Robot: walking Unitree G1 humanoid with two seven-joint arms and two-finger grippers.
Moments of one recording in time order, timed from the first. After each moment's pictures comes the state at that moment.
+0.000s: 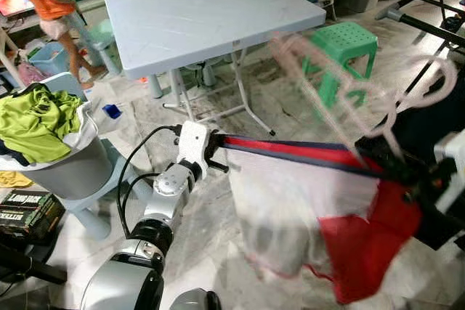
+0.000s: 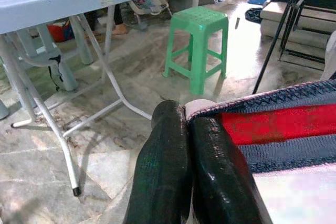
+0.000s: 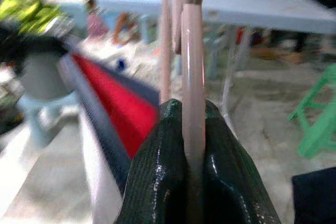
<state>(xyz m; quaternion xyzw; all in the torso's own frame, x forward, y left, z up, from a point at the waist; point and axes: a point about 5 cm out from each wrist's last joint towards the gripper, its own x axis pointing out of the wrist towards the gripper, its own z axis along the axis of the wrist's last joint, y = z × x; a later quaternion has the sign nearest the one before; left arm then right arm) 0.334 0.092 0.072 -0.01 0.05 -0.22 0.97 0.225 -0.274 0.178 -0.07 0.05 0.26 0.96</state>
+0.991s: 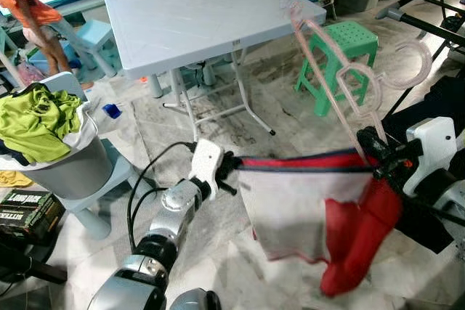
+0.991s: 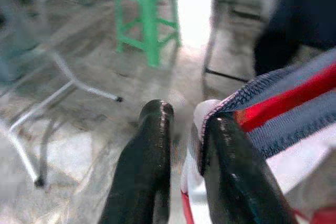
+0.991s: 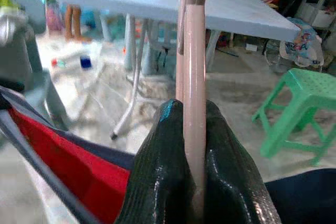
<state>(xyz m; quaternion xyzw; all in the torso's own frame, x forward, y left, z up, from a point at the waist) 0.304 0.069 0.047 0.02 0.09 -0.35 0.93 0.246 -0.255 0.167 -0.13 0.05 0.22 0.97</state>
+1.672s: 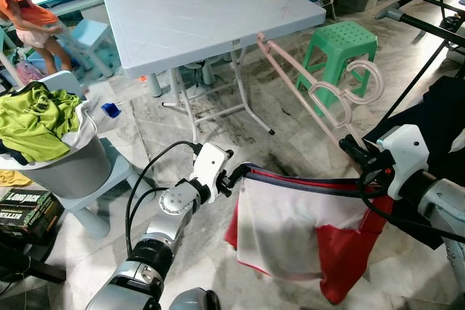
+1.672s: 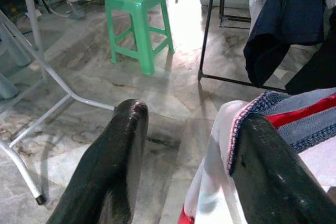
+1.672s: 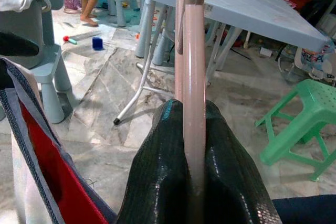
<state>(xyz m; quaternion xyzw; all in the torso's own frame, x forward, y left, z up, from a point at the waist) 0.302 0.071 0.053 0.03 0.07 -0.35 0.93 0.252 -0.243 0.156 -0.18 0.06 0.25 0.95</state>
